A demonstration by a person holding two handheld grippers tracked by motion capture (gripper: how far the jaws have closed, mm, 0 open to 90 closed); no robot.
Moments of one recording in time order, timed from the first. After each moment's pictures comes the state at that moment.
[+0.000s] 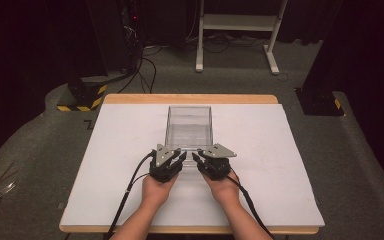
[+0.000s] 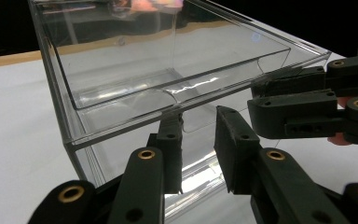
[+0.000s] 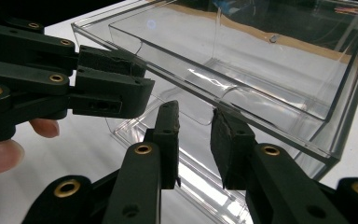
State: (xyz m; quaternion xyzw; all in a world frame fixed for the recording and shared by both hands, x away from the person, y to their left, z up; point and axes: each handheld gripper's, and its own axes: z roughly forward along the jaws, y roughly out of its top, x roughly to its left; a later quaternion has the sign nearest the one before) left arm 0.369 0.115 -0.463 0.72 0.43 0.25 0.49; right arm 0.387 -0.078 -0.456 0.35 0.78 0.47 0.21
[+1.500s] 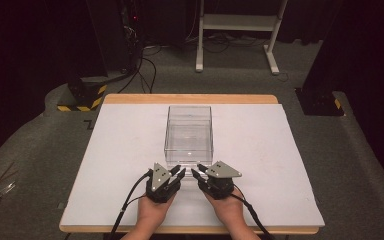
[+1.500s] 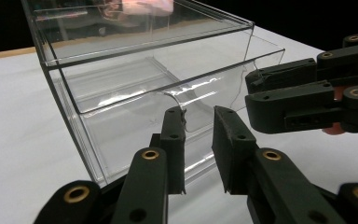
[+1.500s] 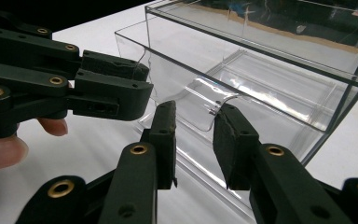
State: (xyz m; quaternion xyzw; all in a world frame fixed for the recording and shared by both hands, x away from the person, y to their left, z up) left arm 0.310 0.116 -0.466 0.72 0.41 0.25 0.50; right arm 0.335 -0.086 -0.457 0.33 0.79 0.49 0.20
